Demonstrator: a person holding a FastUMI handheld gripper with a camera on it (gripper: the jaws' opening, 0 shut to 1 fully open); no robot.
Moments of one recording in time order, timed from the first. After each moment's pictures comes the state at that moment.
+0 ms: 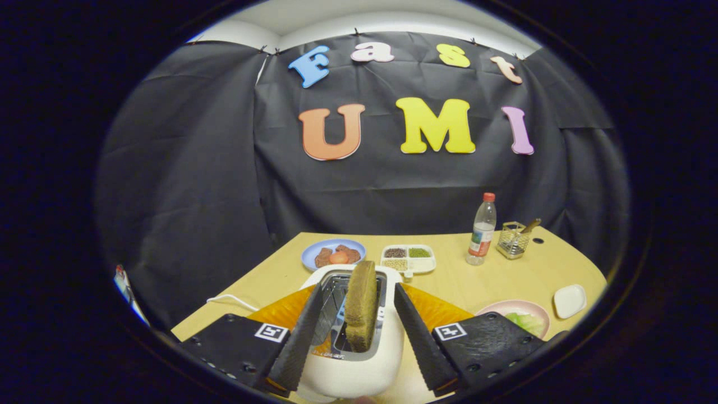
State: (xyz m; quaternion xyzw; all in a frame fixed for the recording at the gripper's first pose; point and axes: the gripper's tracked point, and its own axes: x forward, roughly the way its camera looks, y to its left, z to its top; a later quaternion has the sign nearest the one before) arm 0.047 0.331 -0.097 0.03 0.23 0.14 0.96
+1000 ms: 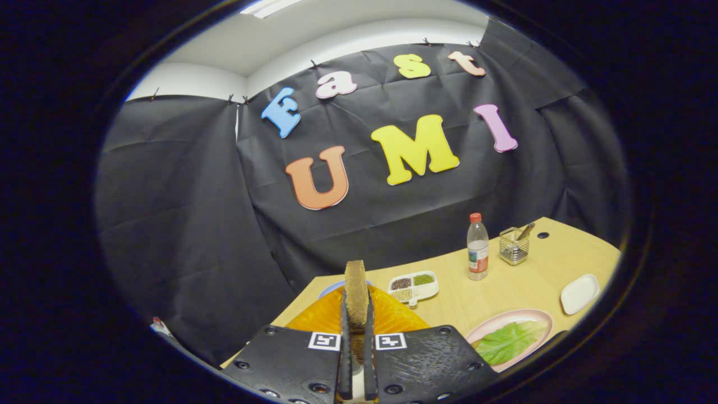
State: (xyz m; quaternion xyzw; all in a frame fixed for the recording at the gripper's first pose) arm 0.056 0.262 0.004 0.16 0.15 0.14 0.97
